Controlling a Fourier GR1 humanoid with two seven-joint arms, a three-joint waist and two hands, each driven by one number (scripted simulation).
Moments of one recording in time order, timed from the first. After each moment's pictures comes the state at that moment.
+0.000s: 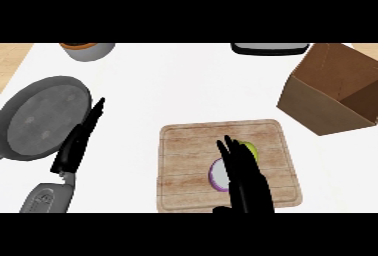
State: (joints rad) left arm -0.14 0.24 -0.05 -1.35 -0.22 0.01 -0.01; right arm 0.13 -0.01 0.61 -1.73 1.27 -0.28 0.44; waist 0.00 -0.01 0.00
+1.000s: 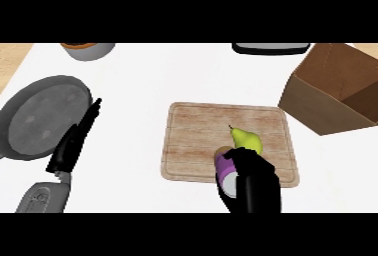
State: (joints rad) left arm -0.15 0.24 0.01 -1.32 -0.23 -0.03 -0.04; right arm 0.09 -0.01 0.59 -1.70 1.59 -0.49 0.55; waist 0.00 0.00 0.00
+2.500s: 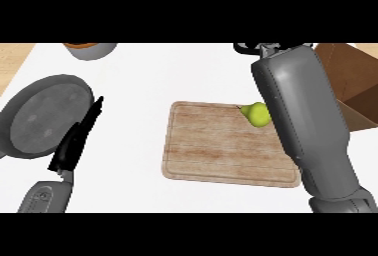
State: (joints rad) left arm -0.15 0.23 0.00 -1.34 -0.25 -0.03 -0.03; right arm -1.10 -0.07 -0.04 -1.13 1.60 0.26 1.08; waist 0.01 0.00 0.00
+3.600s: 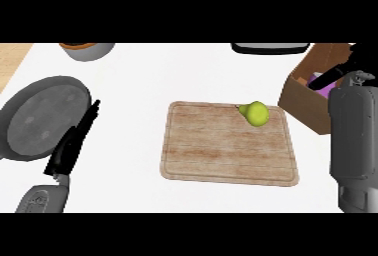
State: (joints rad) left arm -0.13 0.23 0.02 -1.33 -0.25 -0.05 -0.05; right arm -0.80 -0.15 -0.44 -1.25 1.37 0.30 0.89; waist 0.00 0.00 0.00
